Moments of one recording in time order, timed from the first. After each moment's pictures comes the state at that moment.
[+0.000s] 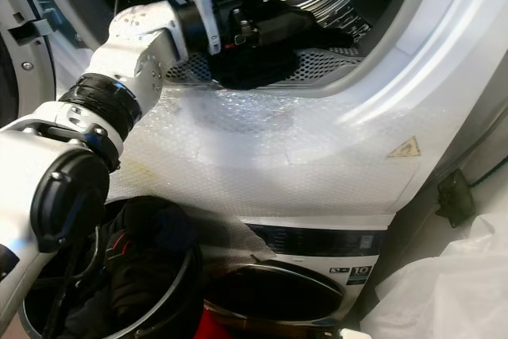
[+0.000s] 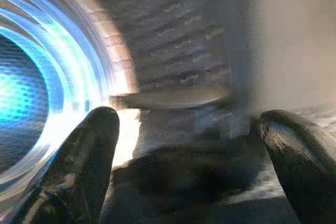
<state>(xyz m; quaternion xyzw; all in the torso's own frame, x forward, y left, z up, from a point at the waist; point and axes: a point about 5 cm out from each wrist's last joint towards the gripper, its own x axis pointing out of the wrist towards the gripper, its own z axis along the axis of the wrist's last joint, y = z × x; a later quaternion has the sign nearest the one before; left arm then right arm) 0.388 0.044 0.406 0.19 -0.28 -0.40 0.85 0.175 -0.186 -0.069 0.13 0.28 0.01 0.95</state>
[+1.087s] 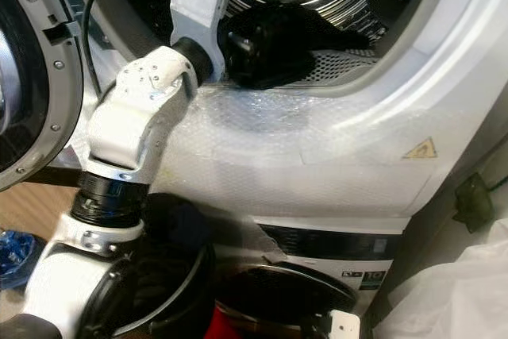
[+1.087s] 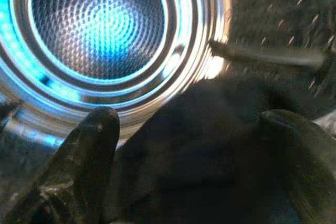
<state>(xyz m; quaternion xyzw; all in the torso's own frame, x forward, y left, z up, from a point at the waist) 0.344 0.062 0.369 0.08 -0.20 -0.23 0.95 0.197 -0.174 -0.066 0.14 0.30 0.01 0.94</state>
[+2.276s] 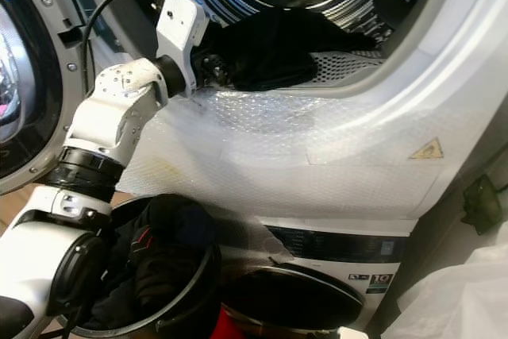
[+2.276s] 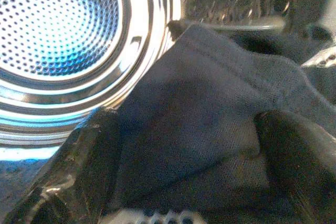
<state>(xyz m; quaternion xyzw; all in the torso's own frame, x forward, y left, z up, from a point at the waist) 0.391 0.078 0.343 0.10 -0.19 -0.34 0.91 0.172 -0.190 -0.075 0.13 0.32 -0.02 0.94</state>
